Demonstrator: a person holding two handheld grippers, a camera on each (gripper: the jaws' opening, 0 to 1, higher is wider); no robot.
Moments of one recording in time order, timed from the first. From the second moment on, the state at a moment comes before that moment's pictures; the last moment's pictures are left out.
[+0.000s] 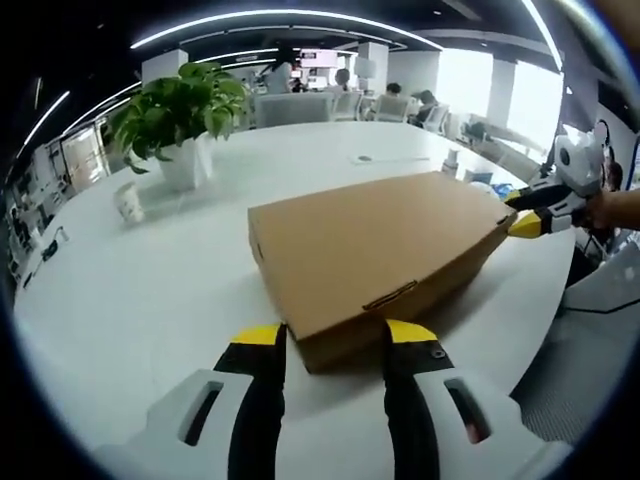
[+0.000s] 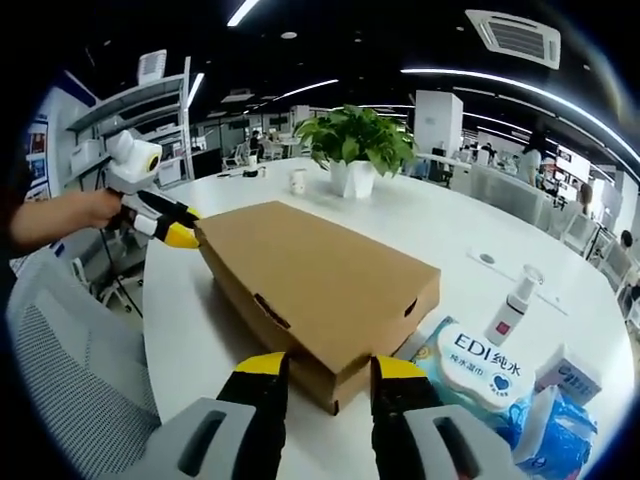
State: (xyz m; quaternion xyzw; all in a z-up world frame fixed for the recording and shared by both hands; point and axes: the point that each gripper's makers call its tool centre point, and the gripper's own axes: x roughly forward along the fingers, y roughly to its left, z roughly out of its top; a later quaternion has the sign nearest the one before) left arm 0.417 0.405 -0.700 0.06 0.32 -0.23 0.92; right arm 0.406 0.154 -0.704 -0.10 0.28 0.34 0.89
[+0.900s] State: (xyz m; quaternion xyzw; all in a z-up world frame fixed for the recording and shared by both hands) left arm 0.437 0.405 -0.714 0.06 0.33 -0.23 0.91; right arm 0.424 0.154 -0.719 -0.11 0.29 0.32 0.89
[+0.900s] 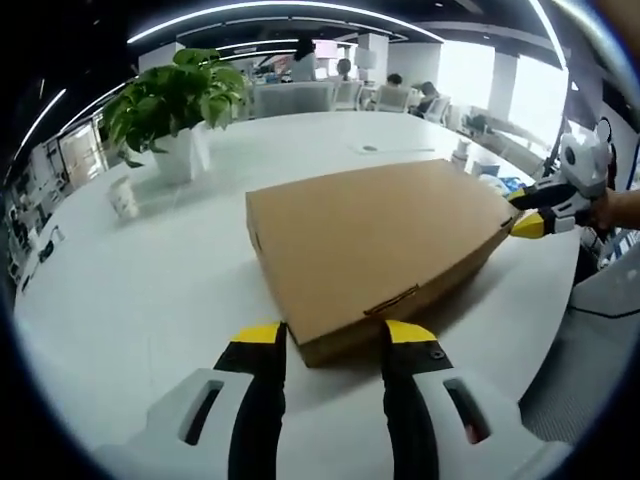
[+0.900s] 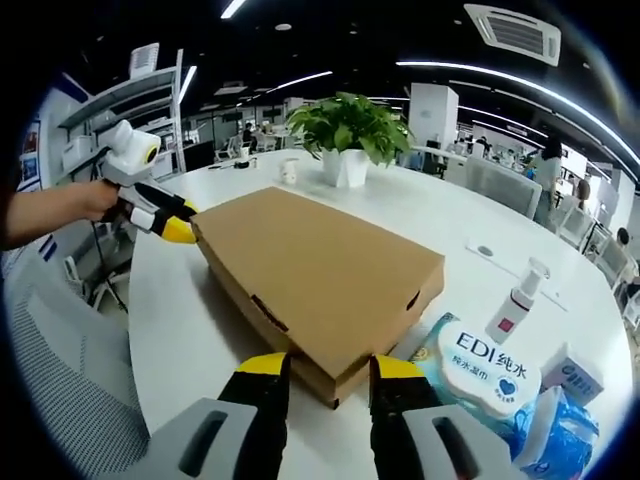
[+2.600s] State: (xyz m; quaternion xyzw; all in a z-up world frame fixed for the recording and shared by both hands) left arm 0.466 0.406 -0.697 0.09 0.32 -0.23 0.92; right arm 0.447 0.142 -0.698 -0.10 0.27 0.30 0.91
